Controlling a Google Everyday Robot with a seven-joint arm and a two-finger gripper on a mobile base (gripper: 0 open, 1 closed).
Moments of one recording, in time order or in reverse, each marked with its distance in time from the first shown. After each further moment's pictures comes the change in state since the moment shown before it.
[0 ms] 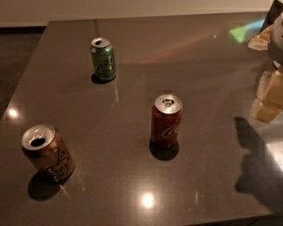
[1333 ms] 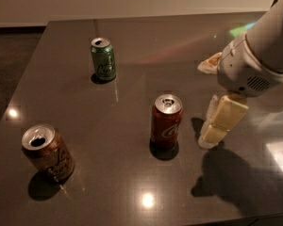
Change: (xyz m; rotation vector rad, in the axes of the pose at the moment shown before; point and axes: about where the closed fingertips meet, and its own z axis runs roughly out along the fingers) arm -0.074 0.045 0.049 -0.114 -0.220 -0.077
